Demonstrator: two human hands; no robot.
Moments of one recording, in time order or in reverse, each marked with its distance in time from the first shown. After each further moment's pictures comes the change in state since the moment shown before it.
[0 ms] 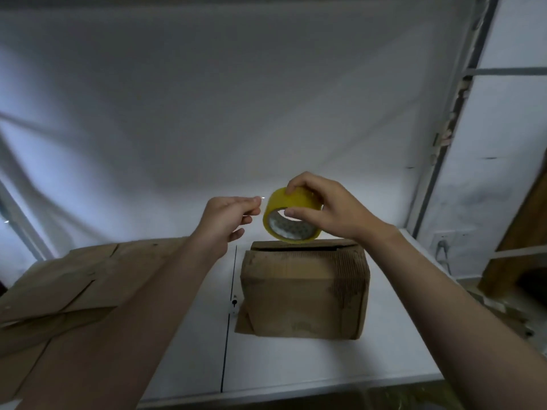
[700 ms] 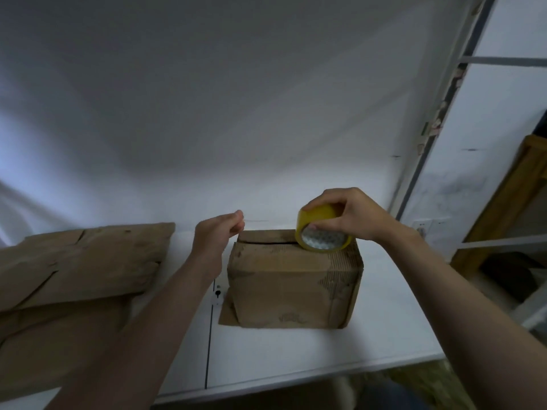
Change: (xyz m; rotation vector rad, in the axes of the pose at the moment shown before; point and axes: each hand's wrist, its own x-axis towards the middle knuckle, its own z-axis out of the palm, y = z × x) left_hand 0.031 -0.083 0.009 -0.116 0.042 -0.083; right_hand -0.028 0.056 -0.014 -0.059 -0.111 0.248
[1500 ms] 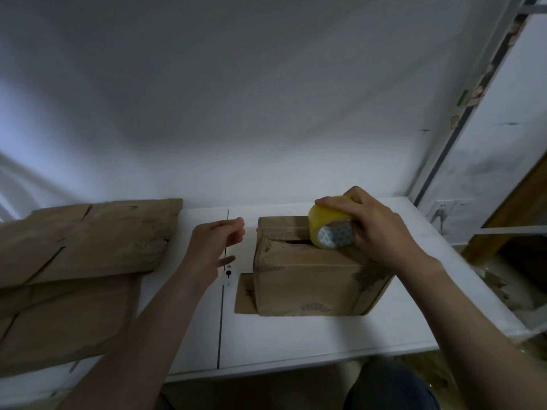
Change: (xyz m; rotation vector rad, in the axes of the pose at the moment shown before) left_hand 0.008 -0.044 -0.034 0.026 -0.014 -0.162; right_hand -0.030 0.022 0.055 -0.415 0.091 0.009
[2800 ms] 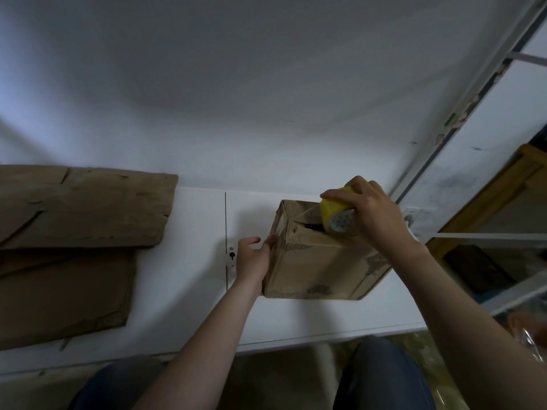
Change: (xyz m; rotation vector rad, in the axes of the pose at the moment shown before) left_hand 0.020 -0.105 0.029 -0.132 -0.048 -0.143; right_hand 0.023 -0.053 0.025 -0.411 -0.019 0.062
